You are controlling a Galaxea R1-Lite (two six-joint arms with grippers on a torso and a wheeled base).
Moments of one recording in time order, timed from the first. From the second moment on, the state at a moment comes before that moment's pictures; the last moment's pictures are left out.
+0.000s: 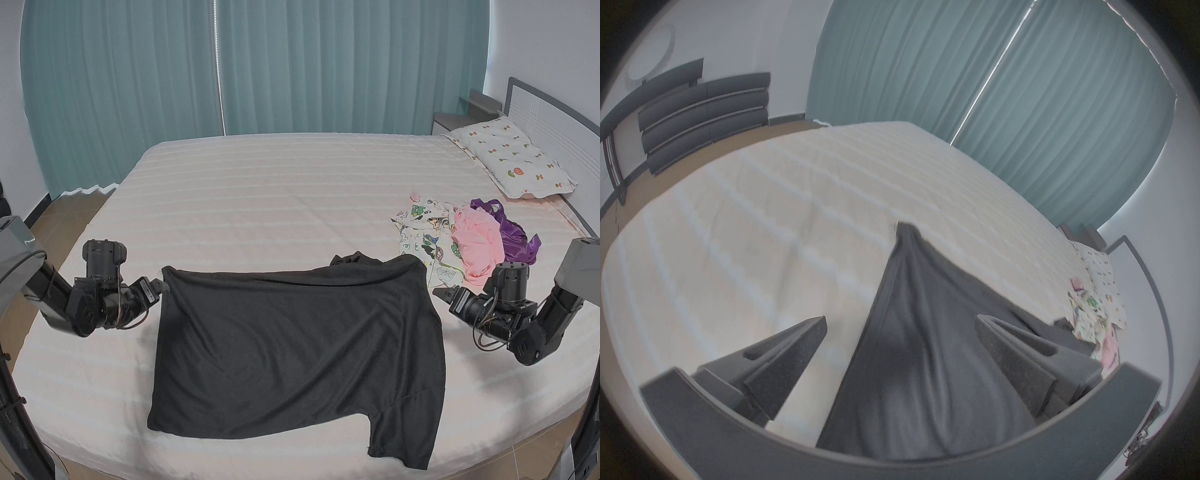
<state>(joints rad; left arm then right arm) -0.02 2.02 -0.86 -0.52 0.04 -0.60 0.14 2.14 -0.65 -1.04 0.00 0.63</state>
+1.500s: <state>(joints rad) -0.27 2.11 -0.23 -1.14 0.11 -1.00 0.36 2.09 -0.02 -1.42 0.03 1.03</state>
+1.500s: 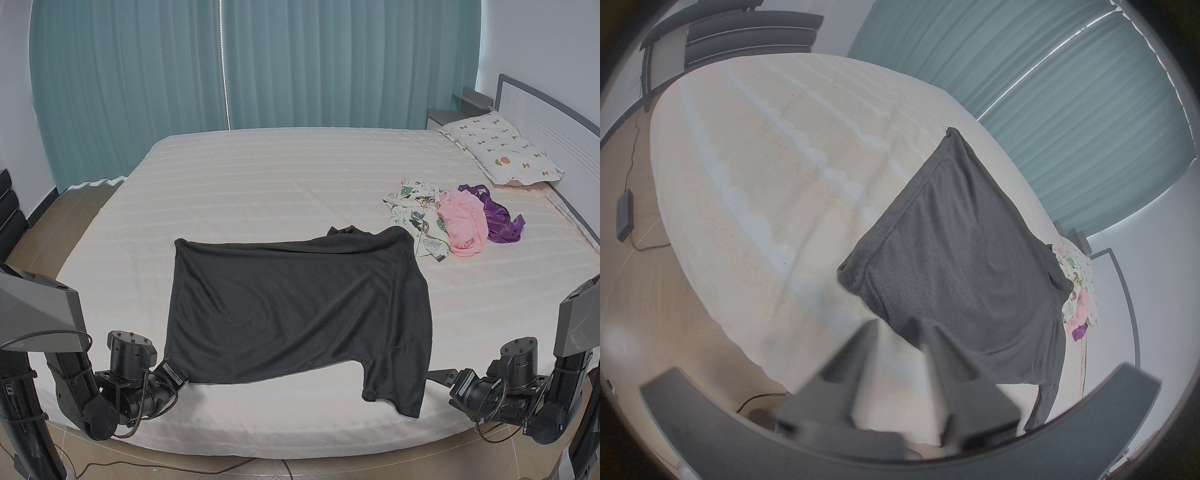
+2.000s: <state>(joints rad) -0.24 2.02 -0.19 -1.13 0.09 -1.07 0.47 2.20 -0.02 -1.50 0.04 1.05</state>
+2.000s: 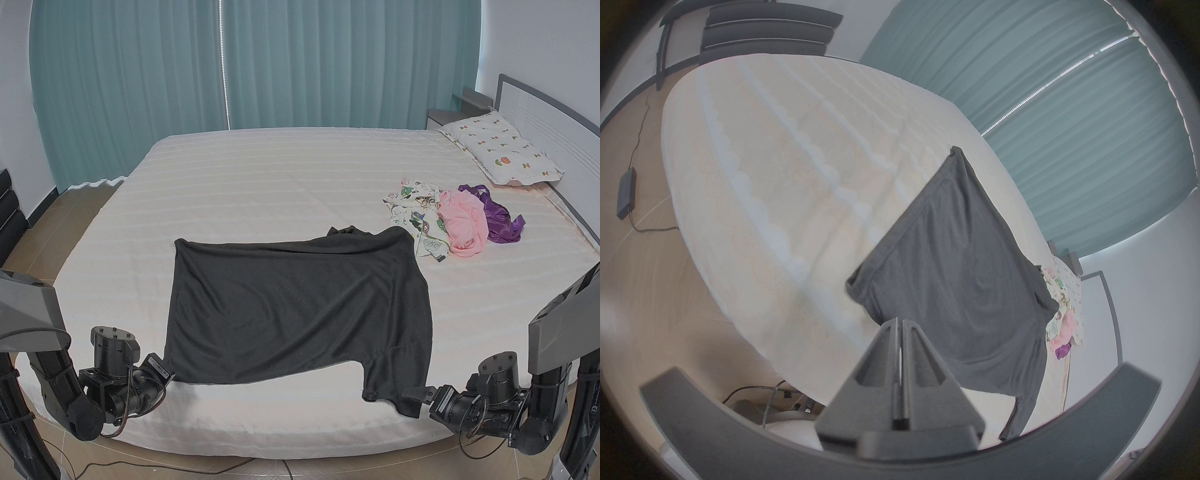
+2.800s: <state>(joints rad) -0.18 2.01 -0.16 -1.14 0.05 -1.05 0.51 2.32 -0.03 -1.55 0.03 1.05</state>
